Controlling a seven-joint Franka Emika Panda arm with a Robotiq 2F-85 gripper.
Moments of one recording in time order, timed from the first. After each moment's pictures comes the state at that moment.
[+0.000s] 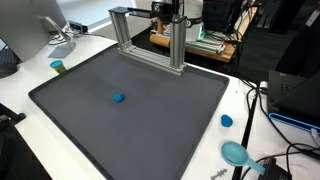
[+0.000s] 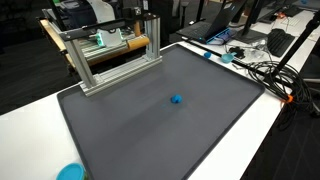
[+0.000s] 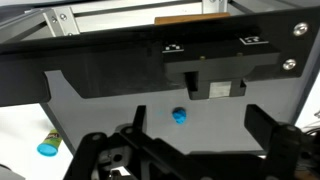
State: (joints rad) arm -0.06 -0.79 -0.01 -2.74 -0.04 2.23 0.08
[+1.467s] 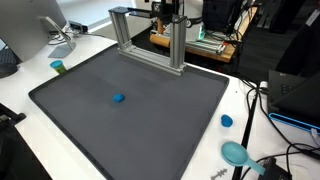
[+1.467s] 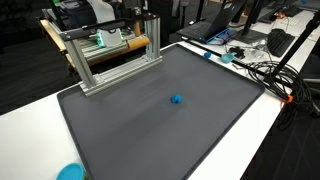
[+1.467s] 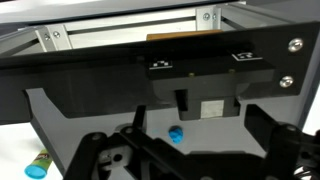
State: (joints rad) arm -0.05 -0.71 0.01 -2.72 -0.02 2.19 0.09
